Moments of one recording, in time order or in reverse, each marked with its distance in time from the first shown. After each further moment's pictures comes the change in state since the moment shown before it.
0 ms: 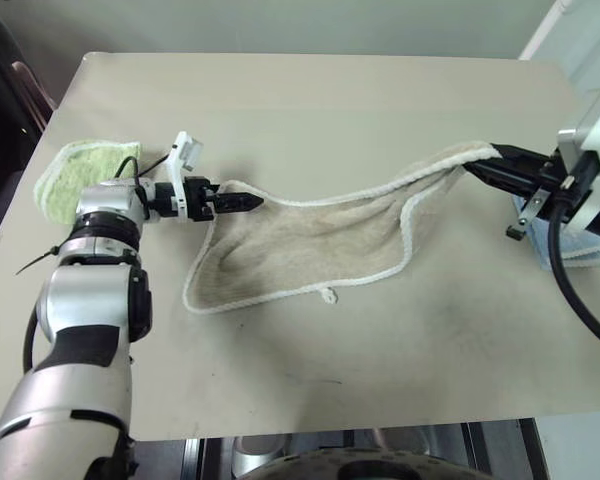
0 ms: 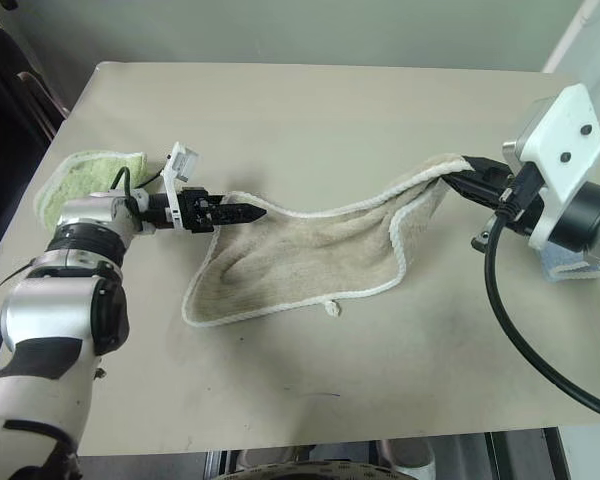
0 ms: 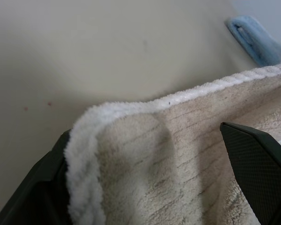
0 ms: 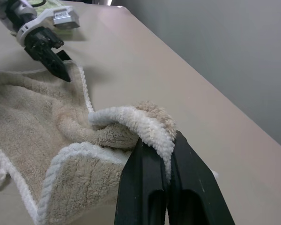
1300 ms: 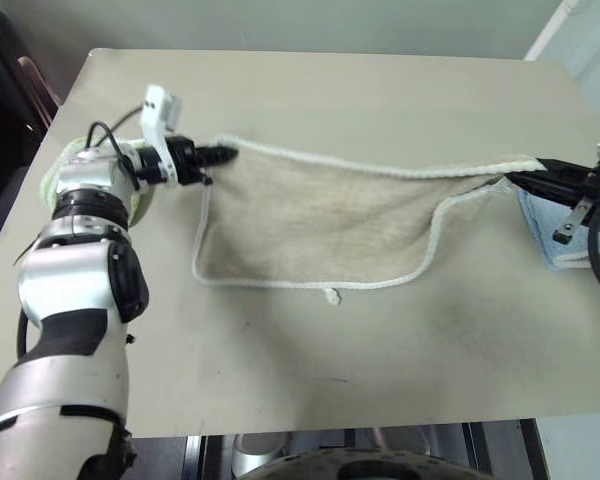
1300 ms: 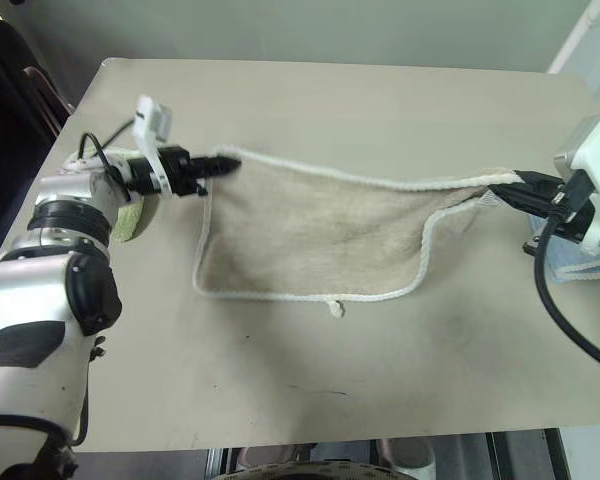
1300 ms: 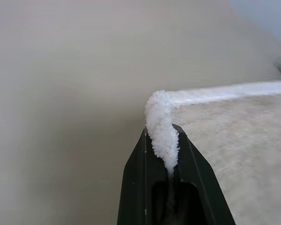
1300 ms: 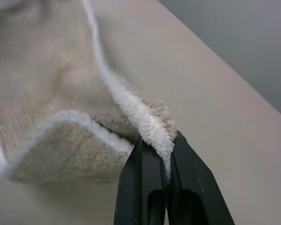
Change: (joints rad) left arm -0.127 0.012 0.196 0.051 0.036 -0.202 0.274; right arm 0.188 -0.127 -0.100 0.221 -0.117 -0.169 0.213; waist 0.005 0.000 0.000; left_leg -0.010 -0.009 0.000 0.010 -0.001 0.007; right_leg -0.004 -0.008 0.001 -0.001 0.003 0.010
